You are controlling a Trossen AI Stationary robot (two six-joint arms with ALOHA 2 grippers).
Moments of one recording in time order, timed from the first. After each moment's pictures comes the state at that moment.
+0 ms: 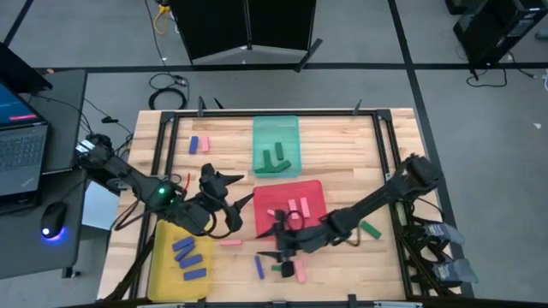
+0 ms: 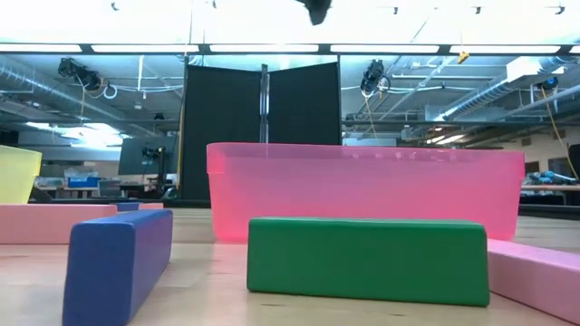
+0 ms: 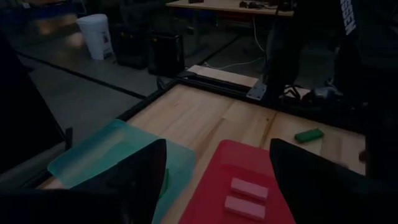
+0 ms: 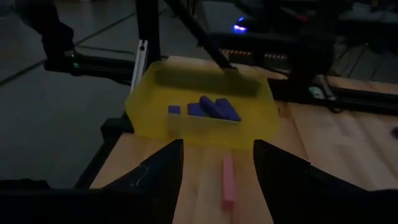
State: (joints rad) left arm -0.55 1.30 1.16 -0.36 -1.04 -0.48; right arm 0.48 1.88 1.21 0.36 0.36 0.07
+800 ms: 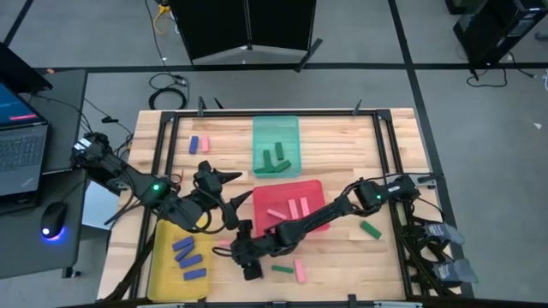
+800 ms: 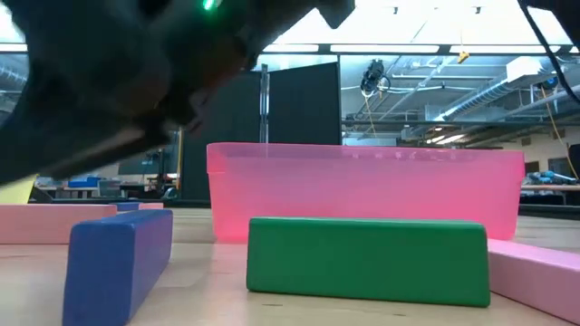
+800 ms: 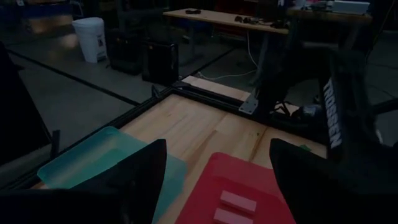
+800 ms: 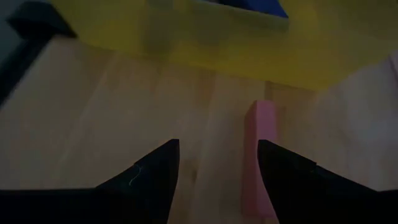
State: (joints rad) left arm -0.56 1.26 1.16 -0.31 -1.04 -0.47; right arm 0.37 2.45 1.94 -0.23 0.20 0.08
